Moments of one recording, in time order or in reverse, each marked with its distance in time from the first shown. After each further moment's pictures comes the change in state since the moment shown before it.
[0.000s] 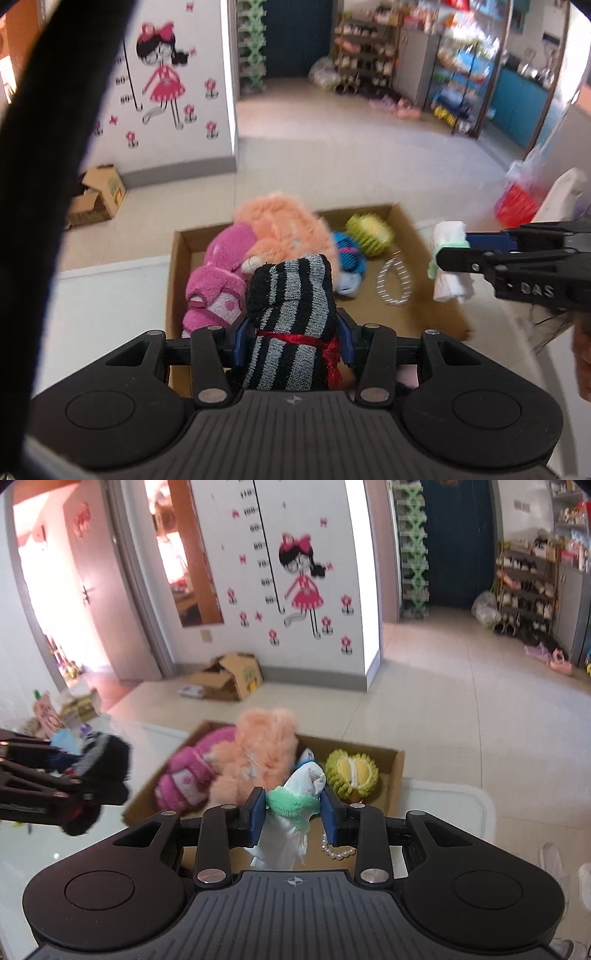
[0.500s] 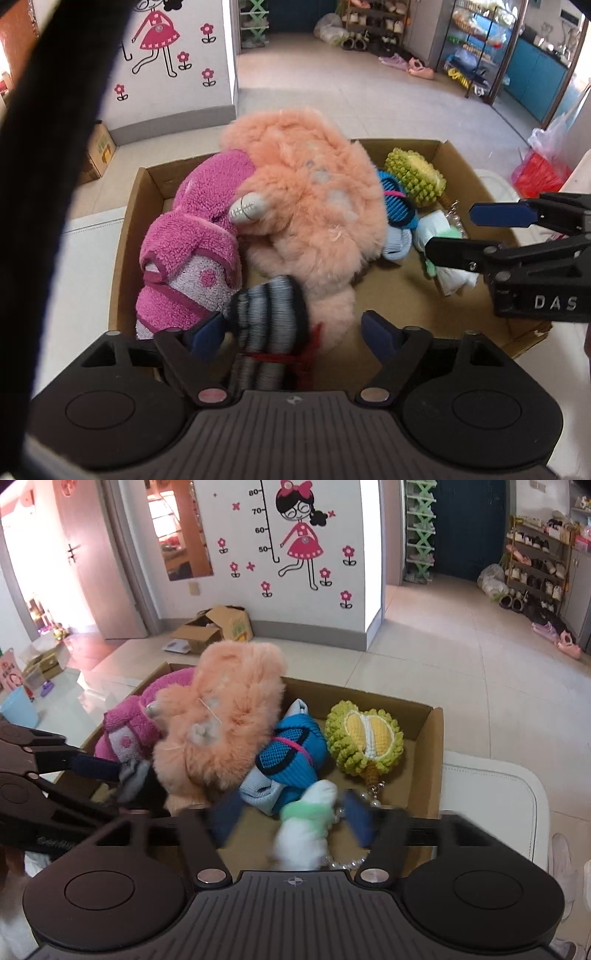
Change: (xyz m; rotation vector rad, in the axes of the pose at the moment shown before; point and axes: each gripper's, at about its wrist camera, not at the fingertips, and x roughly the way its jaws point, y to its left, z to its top) left arm 0.075 0.007 -0.022 -0.015 0.116 -0.012; right arm 0.076 0.000 -0.019 -0.040 0.082 -0.036
